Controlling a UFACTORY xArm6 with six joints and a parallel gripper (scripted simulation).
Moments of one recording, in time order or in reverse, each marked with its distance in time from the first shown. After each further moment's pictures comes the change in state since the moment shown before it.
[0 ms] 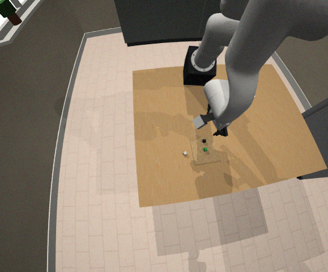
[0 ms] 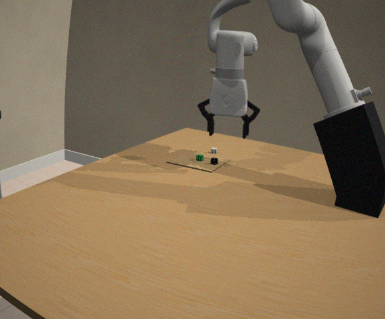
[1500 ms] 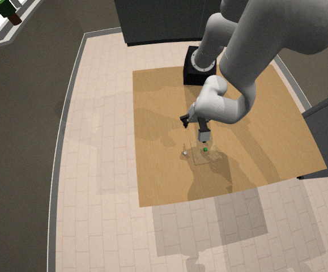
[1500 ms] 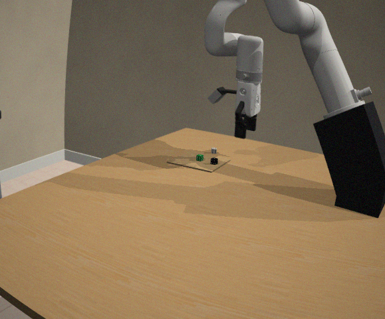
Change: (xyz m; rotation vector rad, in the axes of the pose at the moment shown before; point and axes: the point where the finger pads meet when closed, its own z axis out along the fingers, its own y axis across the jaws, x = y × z) arm 0.078 0.040 0.009 0.001 0.054 -1.353
